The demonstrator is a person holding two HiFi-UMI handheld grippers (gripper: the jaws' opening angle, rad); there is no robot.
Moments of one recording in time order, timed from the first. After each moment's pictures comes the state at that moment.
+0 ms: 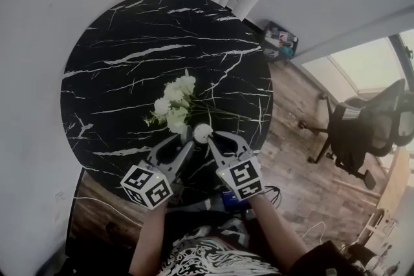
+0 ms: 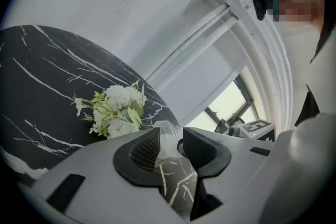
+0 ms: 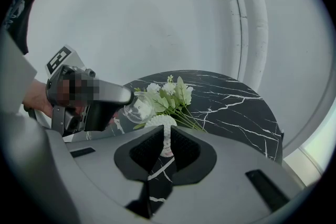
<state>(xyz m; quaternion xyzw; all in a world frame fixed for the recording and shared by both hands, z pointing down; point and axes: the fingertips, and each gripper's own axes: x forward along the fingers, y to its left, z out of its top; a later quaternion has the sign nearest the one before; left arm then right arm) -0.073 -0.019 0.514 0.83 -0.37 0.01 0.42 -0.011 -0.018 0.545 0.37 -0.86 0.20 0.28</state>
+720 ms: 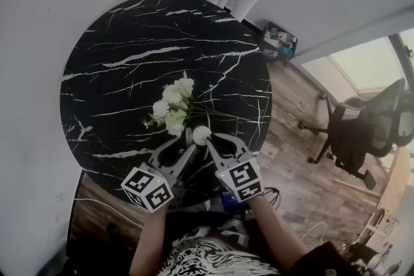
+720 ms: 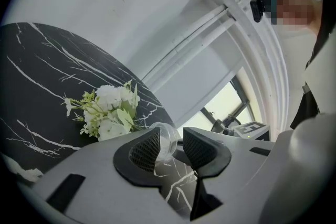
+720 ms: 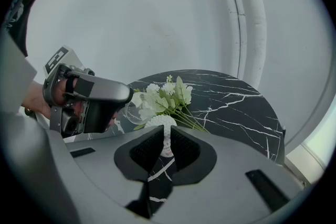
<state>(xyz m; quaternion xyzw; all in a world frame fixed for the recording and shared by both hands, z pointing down) -0.063 -0.019 0.505 0.84 -0.35 0.00 0.42 -0.010 -0.019 0.544 0.37 -0.86 0.22 0.28</state>
